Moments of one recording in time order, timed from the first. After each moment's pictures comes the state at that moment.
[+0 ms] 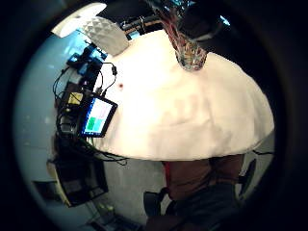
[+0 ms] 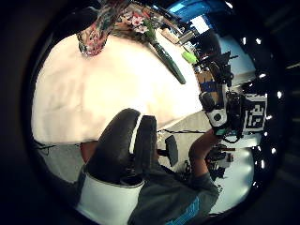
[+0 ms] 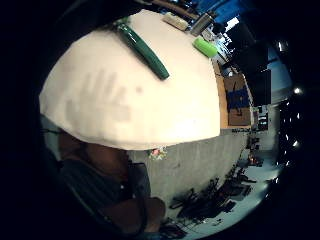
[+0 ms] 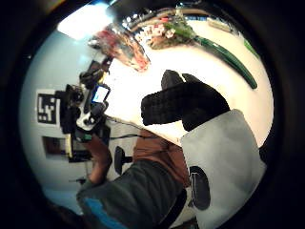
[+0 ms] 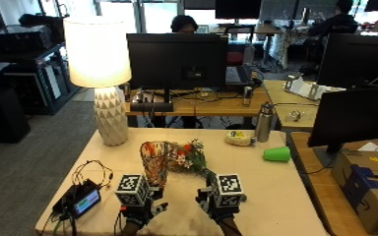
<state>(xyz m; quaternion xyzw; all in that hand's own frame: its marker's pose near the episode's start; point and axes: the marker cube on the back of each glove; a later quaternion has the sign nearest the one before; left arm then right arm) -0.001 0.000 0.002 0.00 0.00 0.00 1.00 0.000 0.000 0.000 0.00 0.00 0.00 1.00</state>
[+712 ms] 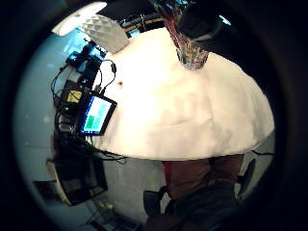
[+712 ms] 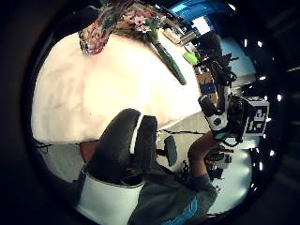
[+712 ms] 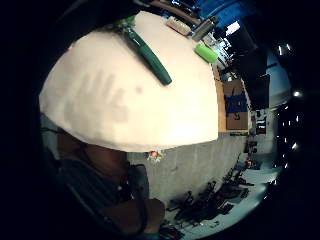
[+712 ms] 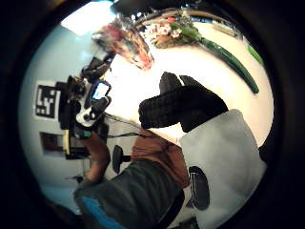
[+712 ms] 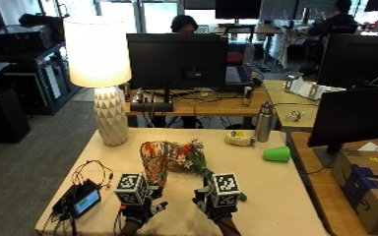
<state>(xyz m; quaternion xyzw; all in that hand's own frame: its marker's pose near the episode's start) -0.005 -0.006 0.003 0.00 0.01 -0.01 1.00 -0.008 -0.001 0.001 -0.01 0.01 -0.03 1.00</state>
